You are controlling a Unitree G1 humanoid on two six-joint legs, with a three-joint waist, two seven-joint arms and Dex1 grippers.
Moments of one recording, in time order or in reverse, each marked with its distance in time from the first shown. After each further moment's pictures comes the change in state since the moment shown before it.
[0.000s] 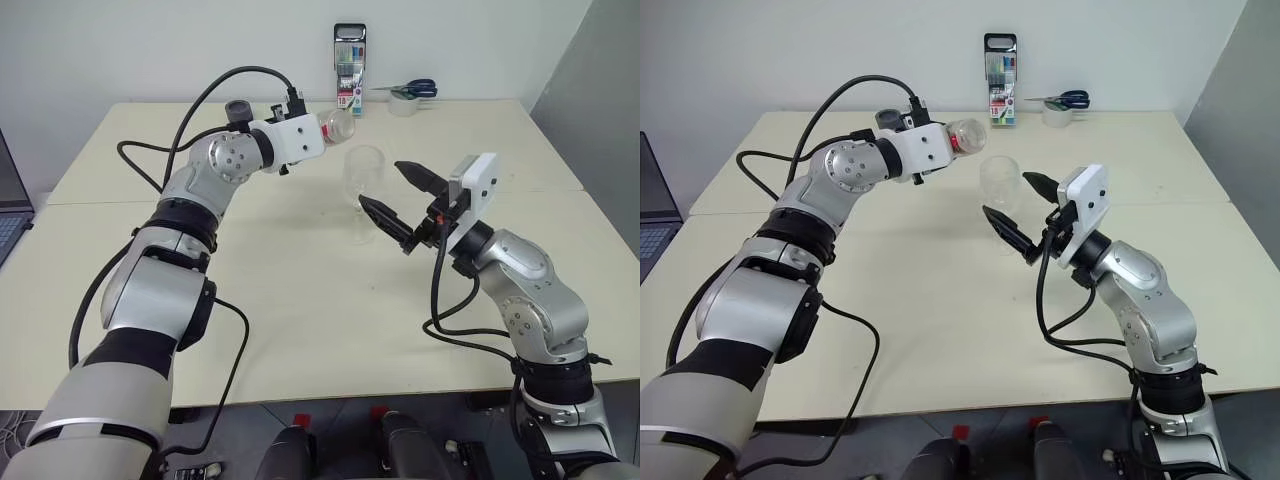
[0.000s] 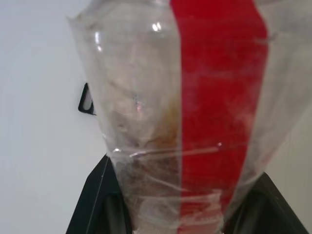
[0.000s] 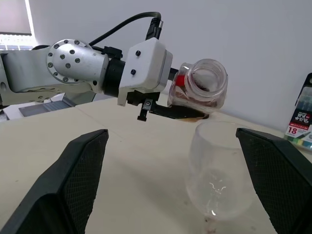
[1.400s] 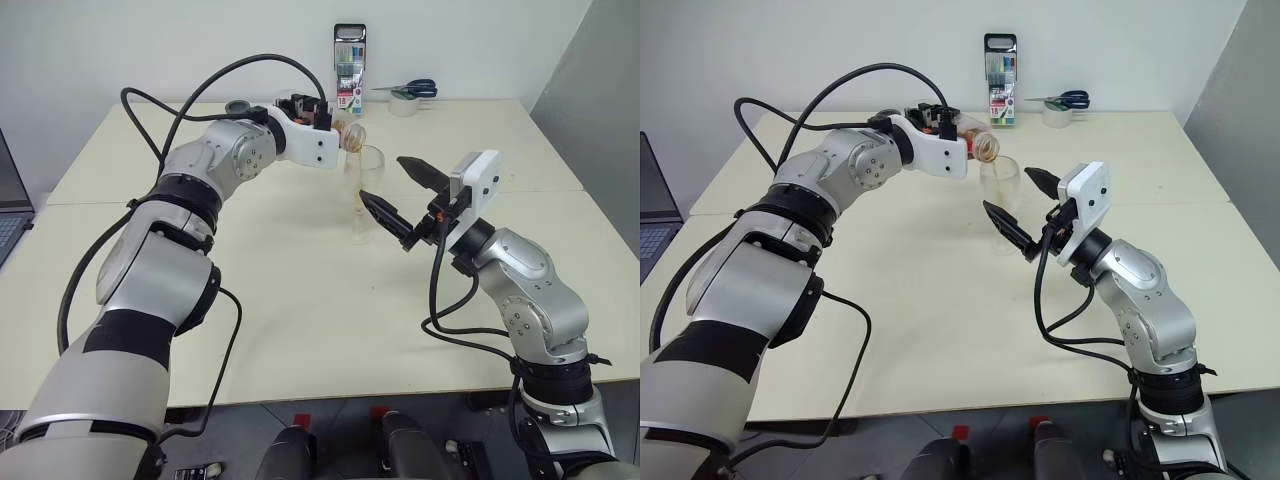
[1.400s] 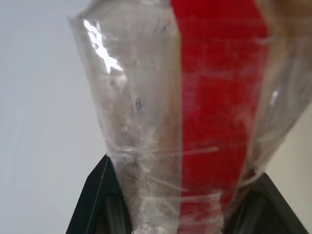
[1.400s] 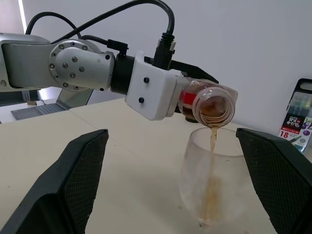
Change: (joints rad) left arm -0.121 0.008 -0.217 0.098 0.320 -0.073 0.304; right arm 0.002 0.005 0.000 -0.013 -0.008 -0.001 -0.026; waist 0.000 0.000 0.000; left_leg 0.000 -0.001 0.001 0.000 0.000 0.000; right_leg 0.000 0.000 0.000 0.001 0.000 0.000
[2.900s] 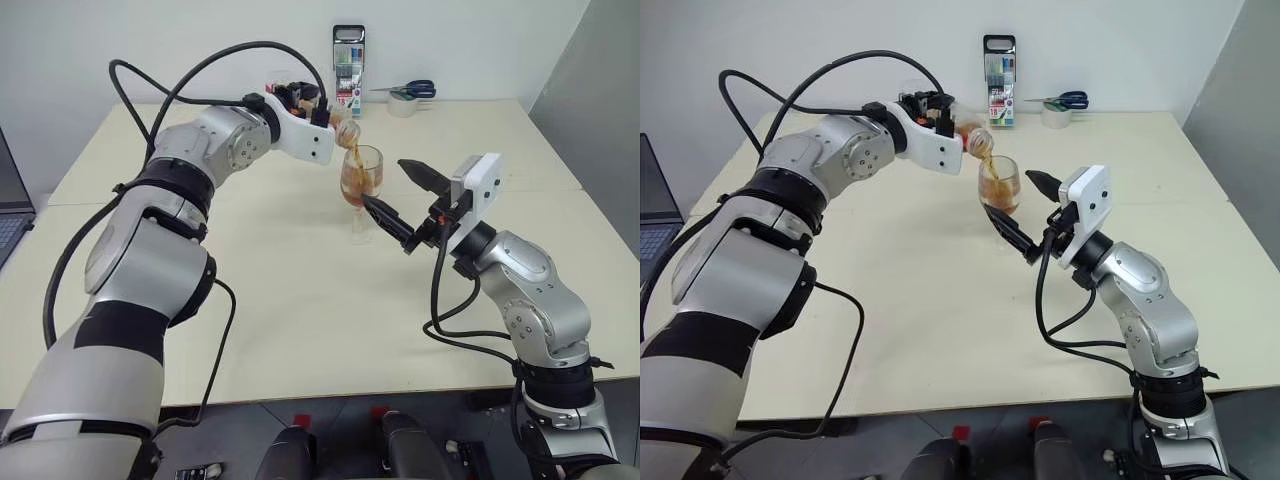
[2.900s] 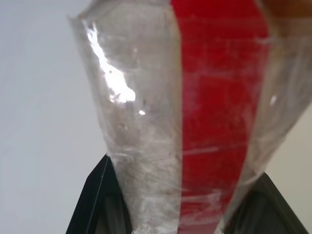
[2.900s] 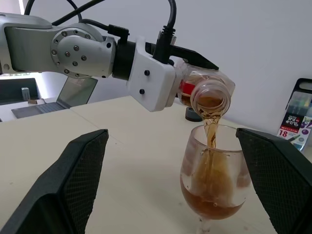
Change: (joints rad) left arm -0.069 0.022 -0.057 0.045 0.106 -0.012 0.076; right arm 0.016 -0.006 0.000 -0.013 0.001 0.000 0.002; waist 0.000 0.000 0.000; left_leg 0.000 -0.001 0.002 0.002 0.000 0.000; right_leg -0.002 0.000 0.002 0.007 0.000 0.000
